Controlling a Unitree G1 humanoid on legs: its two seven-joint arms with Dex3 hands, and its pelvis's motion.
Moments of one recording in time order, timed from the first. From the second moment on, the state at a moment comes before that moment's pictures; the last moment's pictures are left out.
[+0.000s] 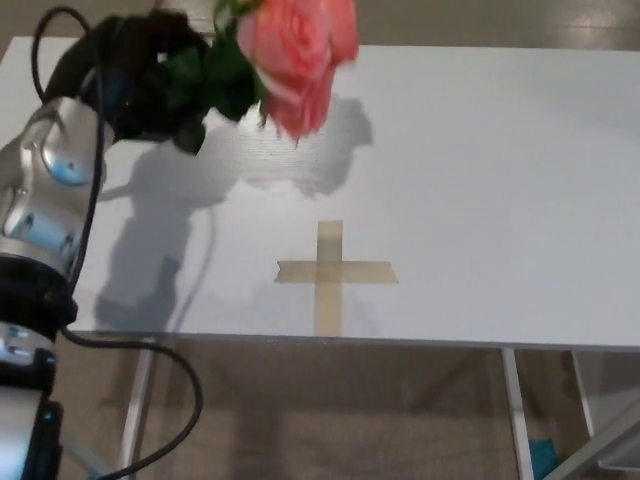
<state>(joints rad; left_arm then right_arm) -0.92 0.41 -0.03 0.76 0.40 -0.15 -0.05 -0.26 -0.27 -0.09 1.32 -0.14 -0.10 -0.01</state>
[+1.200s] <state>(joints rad) -0.89 0.23 0.26 0.61 -0.04 0.02 -0.21 -0.27 -0.28 -0.08 1.33 -0.14 -0.09 0.00</state>
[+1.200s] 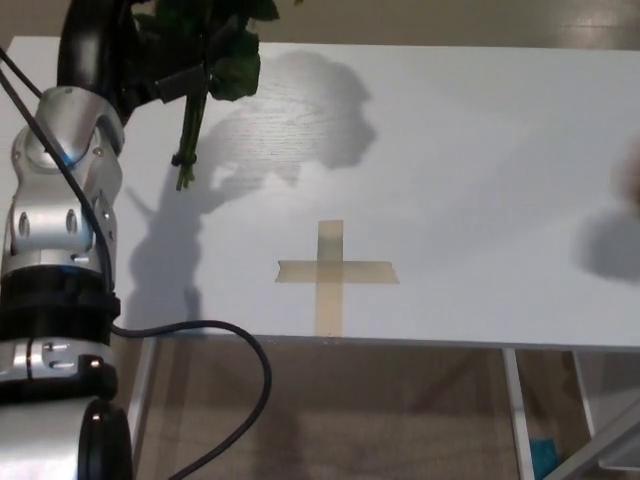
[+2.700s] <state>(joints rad) -0.85 0.14 0.09 0.65 -0.09 0.04 -0.22 -0.28 -0.28 -0.08 1.32 -0.15 -0.08 0.00</state>
